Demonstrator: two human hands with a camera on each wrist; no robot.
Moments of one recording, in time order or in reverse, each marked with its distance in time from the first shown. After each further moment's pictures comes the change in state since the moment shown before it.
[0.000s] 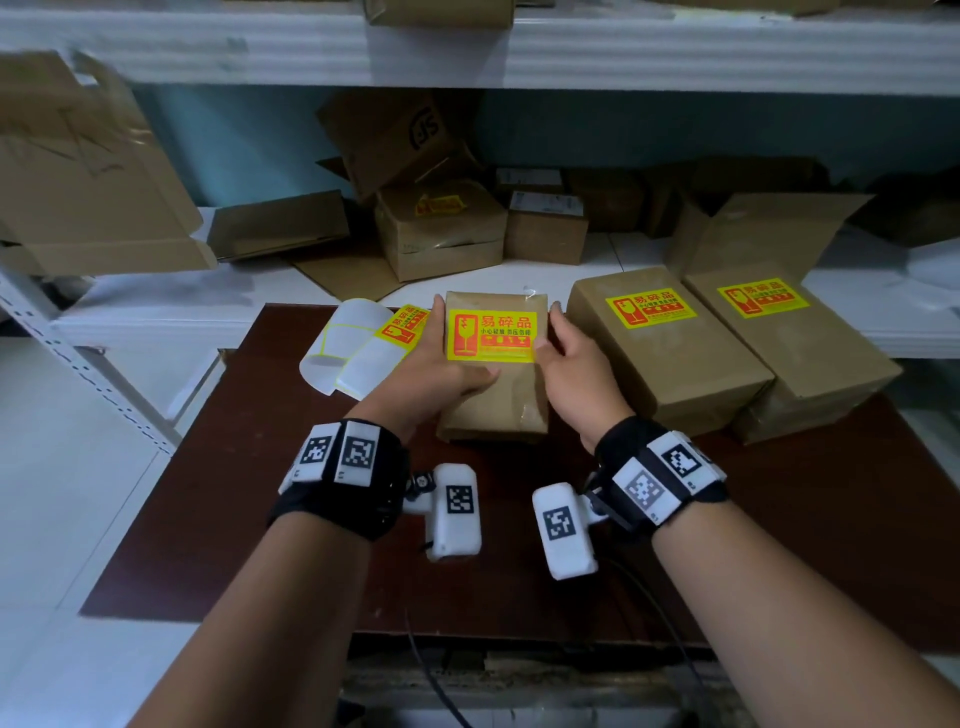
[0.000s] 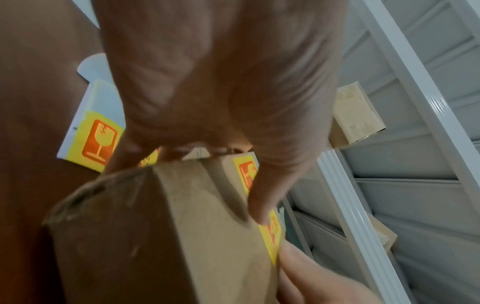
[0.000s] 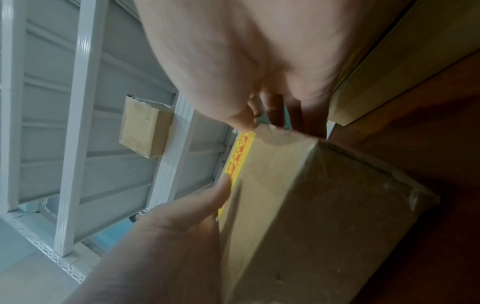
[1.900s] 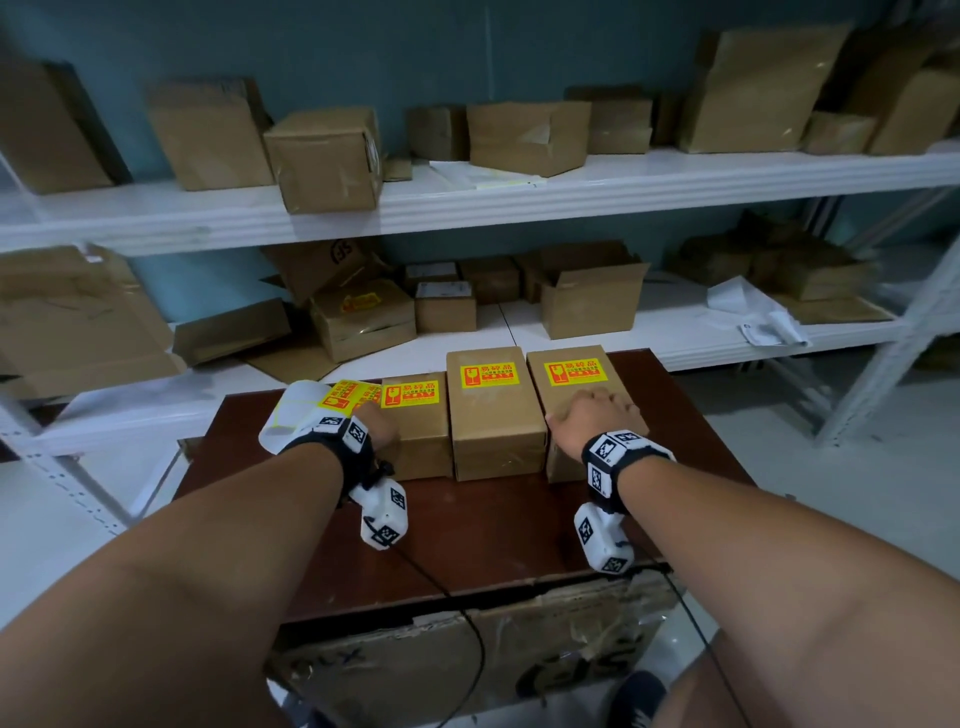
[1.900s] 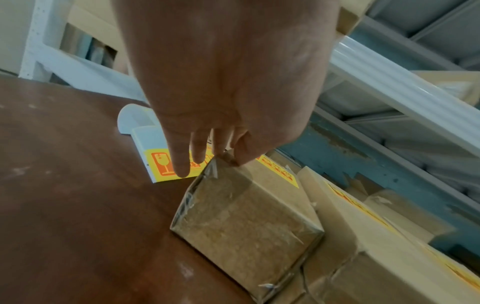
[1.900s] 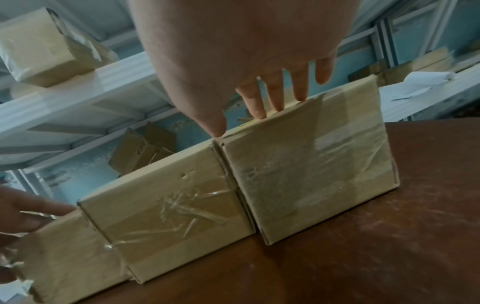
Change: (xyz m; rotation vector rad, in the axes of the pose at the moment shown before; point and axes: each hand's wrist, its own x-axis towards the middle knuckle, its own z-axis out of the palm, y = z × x) left_hand 0.025 0.006 0.014 0.998 0.002 -0.164; right_hand -0.084 0.016 -0.160 -1.012 0.142 0.228
